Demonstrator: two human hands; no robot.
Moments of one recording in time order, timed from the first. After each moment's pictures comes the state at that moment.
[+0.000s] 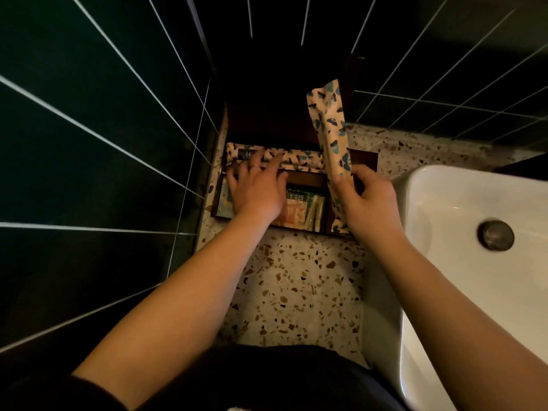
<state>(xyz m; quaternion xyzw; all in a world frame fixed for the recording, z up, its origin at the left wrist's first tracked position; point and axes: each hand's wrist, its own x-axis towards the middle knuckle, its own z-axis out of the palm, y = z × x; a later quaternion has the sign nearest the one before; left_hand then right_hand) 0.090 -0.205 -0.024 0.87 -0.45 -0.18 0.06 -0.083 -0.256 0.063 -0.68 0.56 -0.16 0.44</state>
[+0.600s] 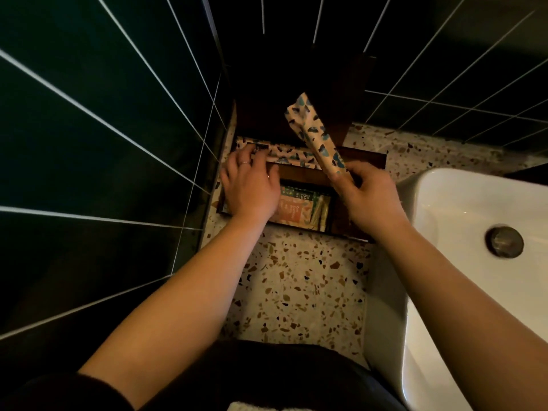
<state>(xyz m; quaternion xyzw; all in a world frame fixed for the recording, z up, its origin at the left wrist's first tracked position) 0.103 -0.189 -0.024 0.90 -0.41 -0.10 0.14 -0.075 -0.273 0.056 -0.73 0.53 -0.10 0.43</state>
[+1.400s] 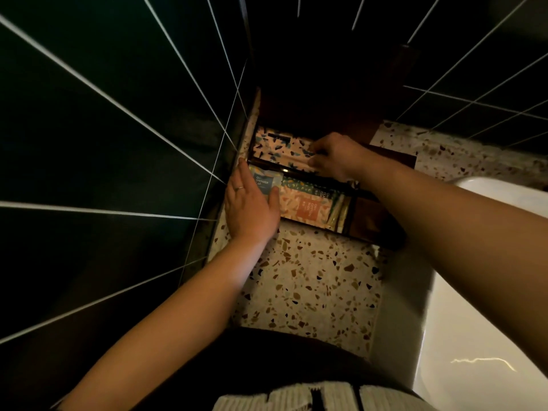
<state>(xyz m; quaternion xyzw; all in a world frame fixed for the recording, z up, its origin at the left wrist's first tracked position) 0.100 -0.138 -0.039 0.92 -0.29 -0.20 0.18 0.022 -0.334 -0.007 -0.85 0.38 0.17 0.33</state>
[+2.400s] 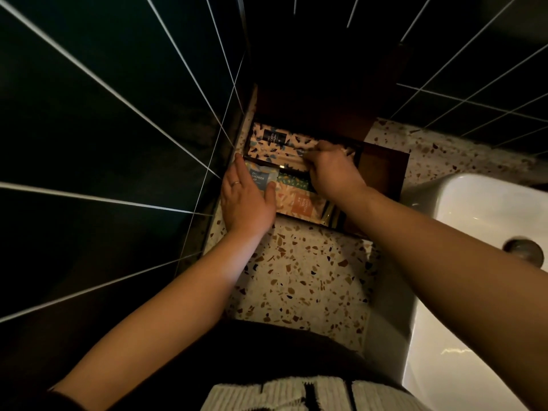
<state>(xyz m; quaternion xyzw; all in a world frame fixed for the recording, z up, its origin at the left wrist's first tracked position) 0.099 -0.139 -0.039 0.92 -0.29 -0.20 0.19 0.002 -0.296 -0.016 -0.92 0.33 0.08 0.20</state>
